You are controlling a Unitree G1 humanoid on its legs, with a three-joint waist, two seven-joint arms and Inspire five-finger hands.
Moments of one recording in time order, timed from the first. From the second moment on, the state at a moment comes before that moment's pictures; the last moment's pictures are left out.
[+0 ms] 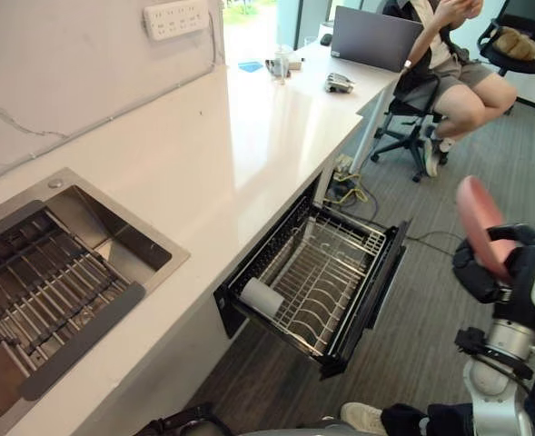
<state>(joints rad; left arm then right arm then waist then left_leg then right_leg) 0.14 0.16 0.18 0.90 -0.30 0.34 0.13 0.26 -0.23 -0.28 -0.03 -0.55 -0.31 -0.46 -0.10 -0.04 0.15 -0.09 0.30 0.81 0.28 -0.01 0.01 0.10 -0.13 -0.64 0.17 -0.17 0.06</state>
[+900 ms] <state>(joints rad) 0.04 0.17 0.08 0.86 -0.41 0.27 -0.11 -0.42 -0.57 -0.04 0.54 -0.45 -0.07 -0.37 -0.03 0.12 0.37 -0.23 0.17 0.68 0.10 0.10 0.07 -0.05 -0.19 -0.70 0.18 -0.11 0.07</state>
